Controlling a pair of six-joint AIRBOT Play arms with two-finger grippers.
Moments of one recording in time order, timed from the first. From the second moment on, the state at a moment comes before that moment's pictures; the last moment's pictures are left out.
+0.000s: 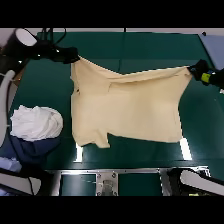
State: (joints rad) left arm -0.10 -1.65 1.70 0.97 -0.95 -1.33; right arm -0.42 -1.31 1.08 -0.53 0.73 1.13
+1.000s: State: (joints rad) left arm -0.09 -1.82 1.70 0.93 -0.62 -1.28; right arm -0.37 -1.83 1.60 -0.62 0.80 1.16
